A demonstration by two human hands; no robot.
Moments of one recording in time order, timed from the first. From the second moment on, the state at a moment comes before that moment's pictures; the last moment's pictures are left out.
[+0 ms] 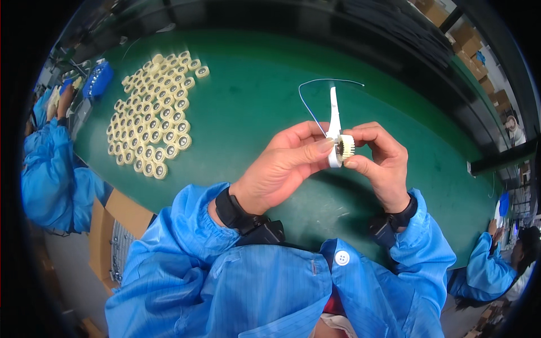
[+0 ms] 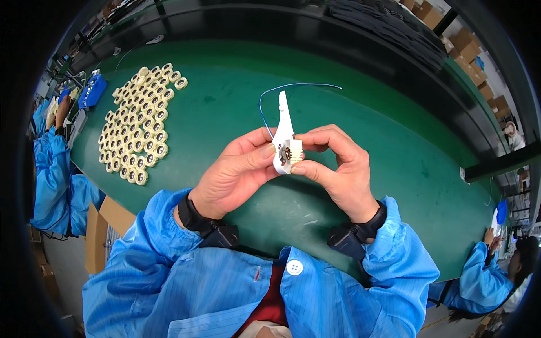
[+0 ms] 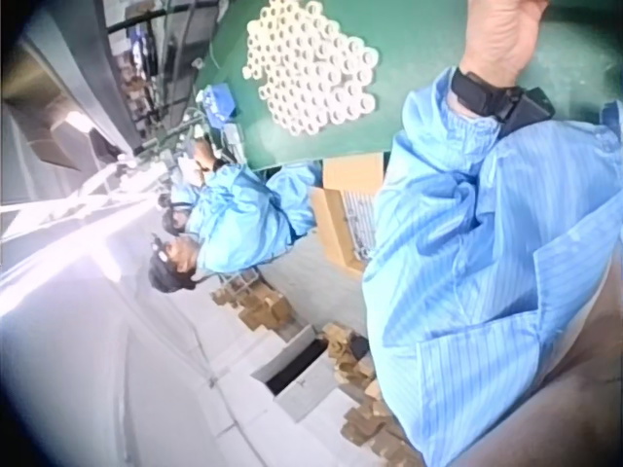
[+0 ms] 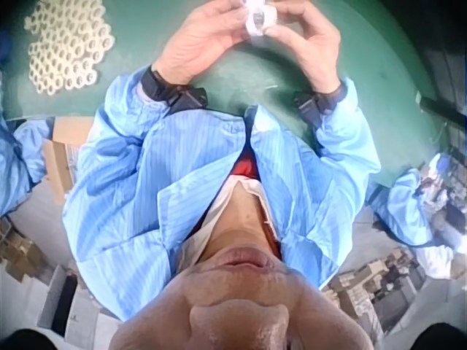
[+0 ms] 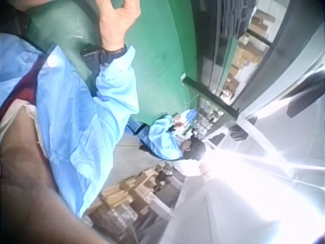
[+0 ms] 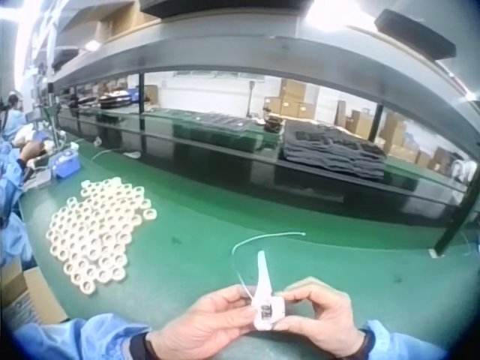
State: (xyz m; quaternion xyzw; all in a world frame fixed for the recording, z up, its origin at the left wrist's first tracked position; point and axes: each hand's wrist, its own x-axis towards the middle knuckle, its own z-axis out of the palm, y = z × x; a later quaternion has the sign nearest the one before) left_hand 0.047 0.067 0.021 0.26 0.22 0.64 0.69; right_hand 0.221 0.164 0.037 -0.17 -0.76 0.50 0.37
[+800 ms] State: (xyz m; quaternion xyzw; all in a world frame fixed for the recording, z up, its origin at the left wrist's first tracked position) left_hand 0.043 0.062 0.012 0.30 0.27 0.55 0.73; right_hand 0.218 0.150 0.047 -0.07 -0.93 0.12 0.33
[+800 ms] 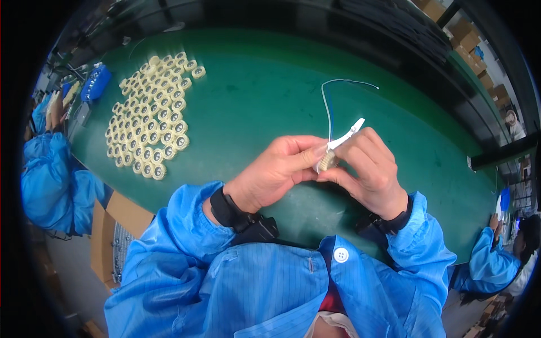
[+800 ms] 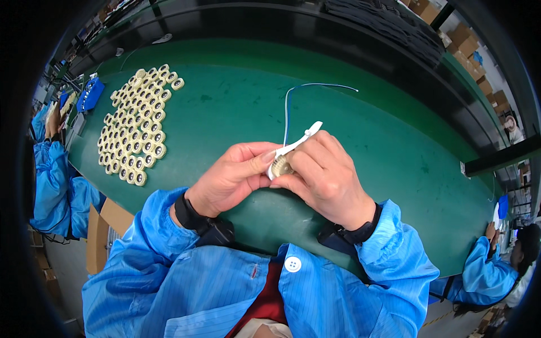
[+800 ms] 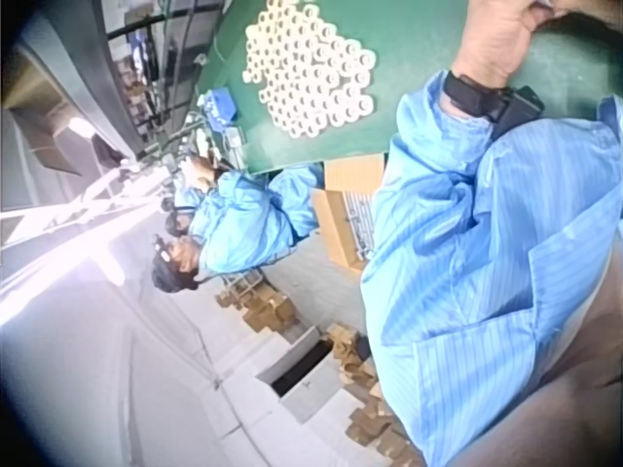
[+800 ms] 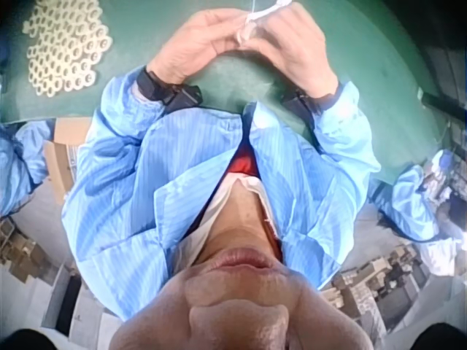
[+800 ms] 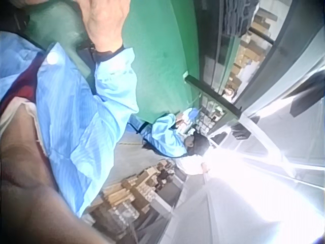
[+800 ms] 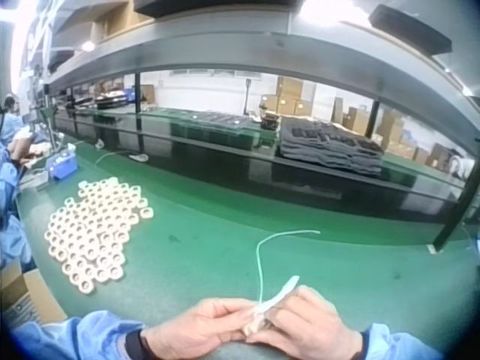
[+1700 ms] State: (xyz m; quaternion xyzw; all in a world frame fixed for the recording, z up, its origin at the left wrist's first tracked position) left_hand 0.050 0.058 0.012 0.48 0.46 0.43 0.61; right_hand 0.388 0.517 -0.044 -0.59 -0.76 0.12 0.25
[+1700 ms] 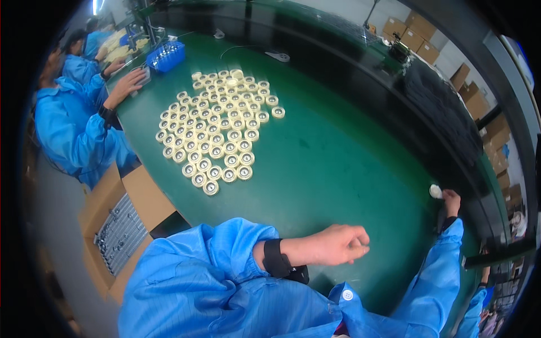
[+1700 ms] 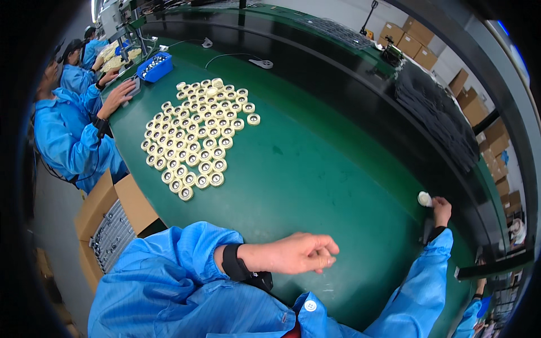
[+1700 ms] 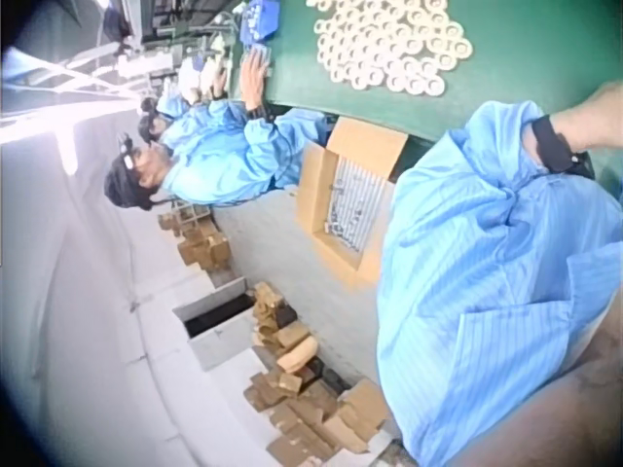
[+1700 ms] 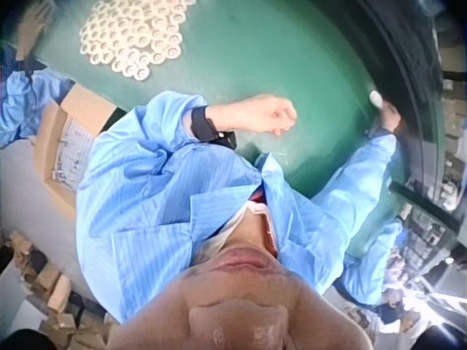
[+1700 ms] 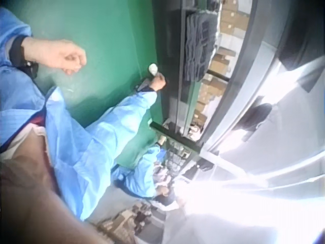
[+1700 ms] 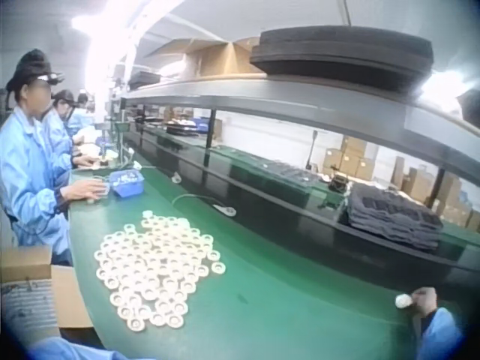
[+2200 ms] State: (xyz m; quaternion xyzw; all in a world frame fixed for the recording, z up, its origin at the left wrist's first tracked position) left_hand 0.046 0.049 0.037 0.40 0.36 0.66 0.53; right_hand -0.061 0.239 -0.006 -0.13 -0.87 0.40 0.26
